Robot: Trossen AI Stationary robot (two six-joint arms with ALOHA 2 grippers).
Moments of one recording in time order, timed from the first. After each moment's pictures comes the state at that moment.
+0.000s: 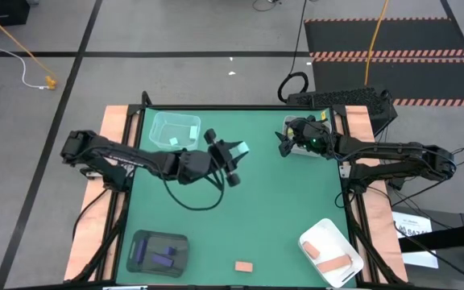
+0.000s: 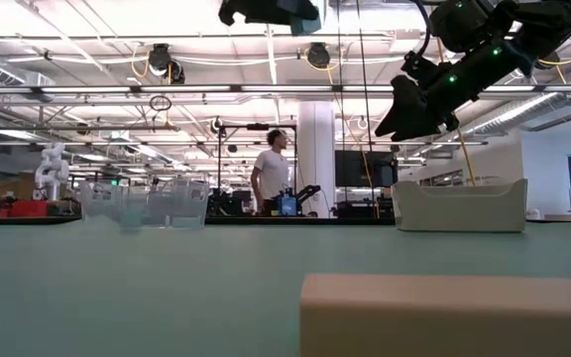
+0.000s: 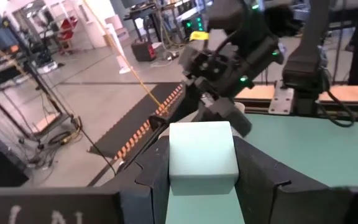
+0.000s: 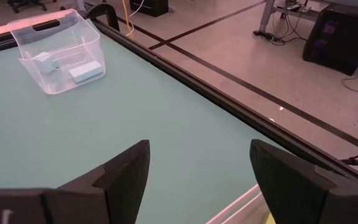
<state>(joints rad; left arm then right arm) -0.15 1.55 1.17 0.18 -0.67 0.12 -0.36 1.03 0.49 0.08 0.36 0.20</state>
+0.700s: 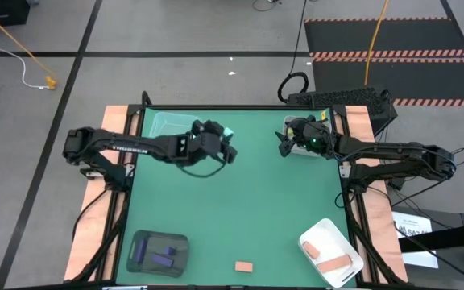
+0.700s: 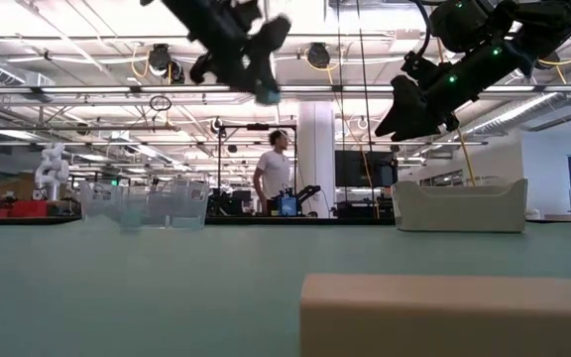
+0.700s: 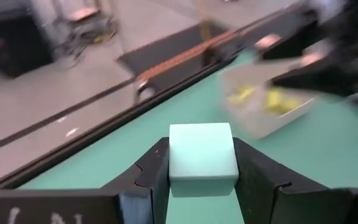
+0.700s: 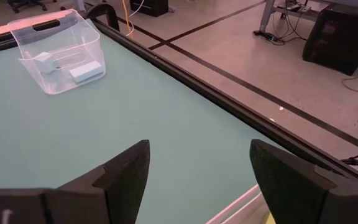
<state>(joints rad) 0.03 1.56 1.17 -0.16 -0.68 -0.42 -0.36 1.03 0.49 0.08 0.36 0.20</state>
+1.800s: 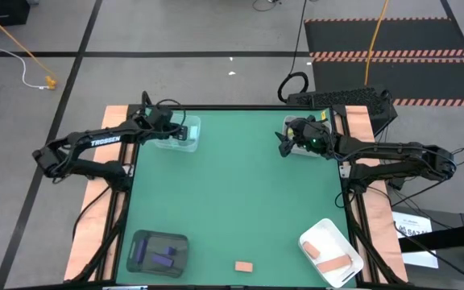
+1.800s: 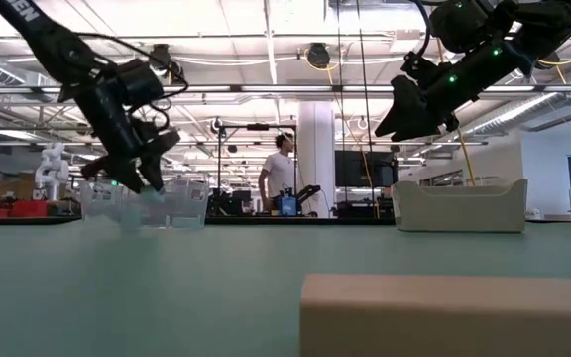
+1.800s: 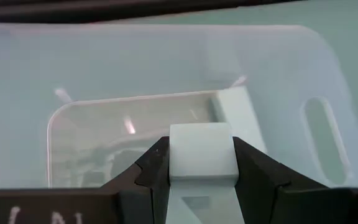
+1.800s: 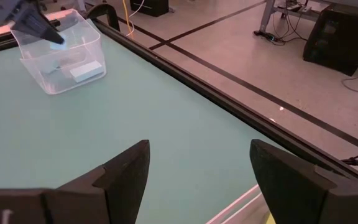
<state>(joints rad) 0.75 1.23 0.57 -0.23 -0.10 -0.53 -0.36 1.03 0.49 0.08 0.36 0.20</state>
